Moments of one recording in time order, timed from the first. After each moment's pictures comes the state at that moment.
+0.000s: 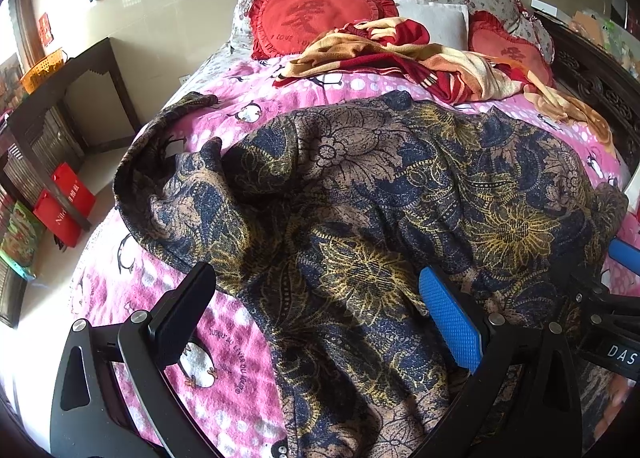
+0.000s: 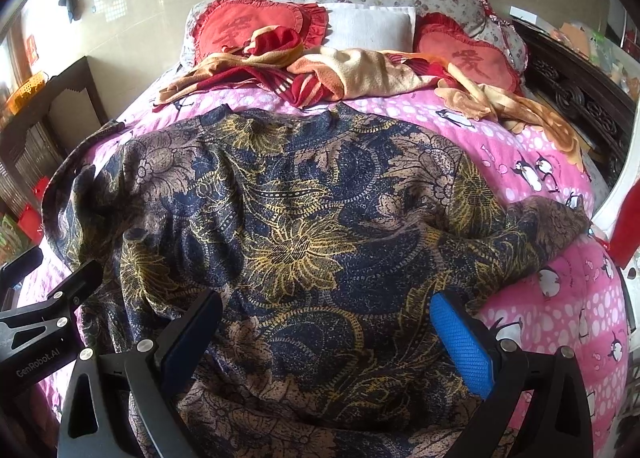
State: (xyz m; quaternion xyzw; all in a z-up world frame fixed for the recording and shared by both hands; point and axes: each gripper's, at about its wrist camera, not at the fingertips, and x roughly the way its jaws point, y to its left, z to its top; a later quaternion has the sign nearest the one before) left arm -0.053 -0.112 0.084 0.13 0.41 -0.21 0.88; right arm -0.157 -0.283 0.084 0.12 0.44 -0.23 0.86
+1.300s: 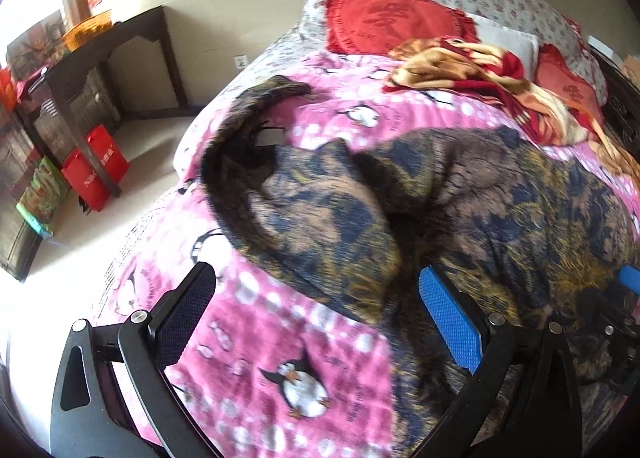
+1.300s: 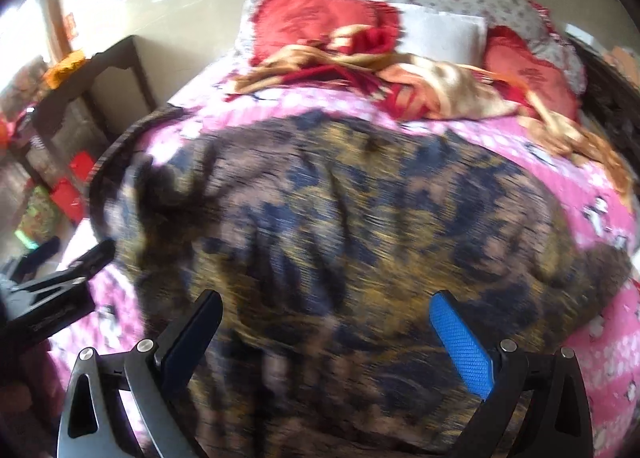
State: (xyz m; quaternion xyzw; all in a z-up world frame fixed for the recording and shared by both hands) left arm 0.012 -0.033 0.087 0.08 0.43 -0.13 0.89; right arm -0.094 -0.234 0.094 0.11 0.45 -0.13 0.88
